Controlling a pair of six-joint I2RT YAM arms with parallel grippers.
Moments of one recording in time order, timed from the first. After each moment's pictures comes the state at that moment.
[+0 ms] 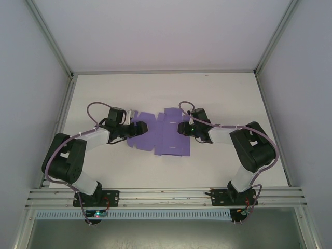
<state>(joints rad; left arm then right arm) -0.25 1.56 0.70 -0.02 0.60 -0.56 0.45 1.72 0.73 0.15 -0.22 0.56</state>
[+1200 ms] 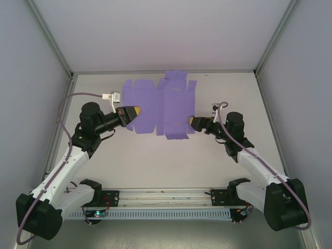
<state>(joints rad) -0.26 0.95 0.75 0.06 0.71 -0.69 0.20 1.06 0.47 0.30 -0.65 0.58</state>
